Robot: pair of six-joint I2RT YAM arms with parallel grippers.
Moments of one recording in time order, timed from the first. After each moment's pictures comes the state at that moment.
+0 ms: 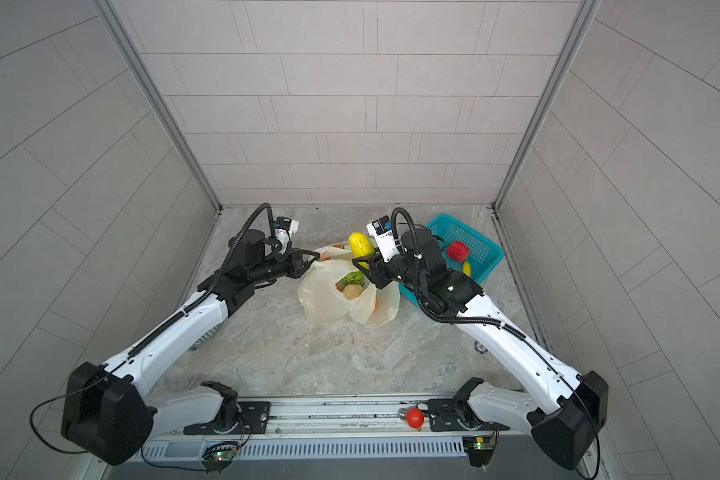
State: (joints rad) left arm -0.37 1.23 0.92 -0.12 0.50 -0.41; right arm 0.59 1.14 1.11 -0.36 -0.21 0.15
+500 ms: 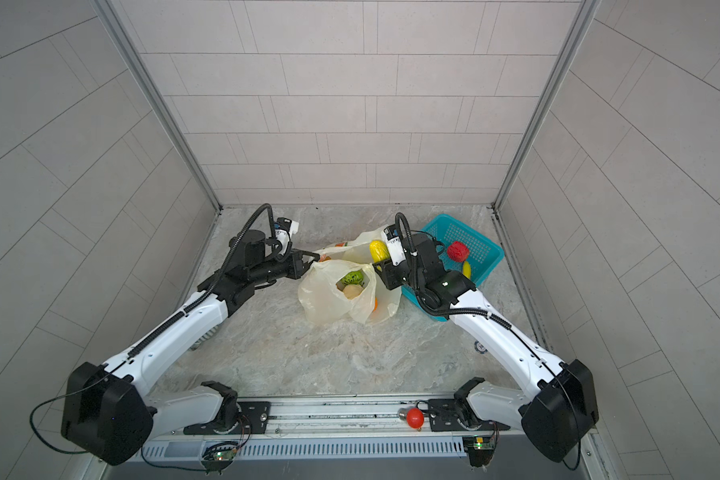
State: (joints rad) left arm -0.37 1.23 0.92 -0.13 0.50 -0.41; right arm 0.50 1.20 1.02 -0.40 -0.09 0.13
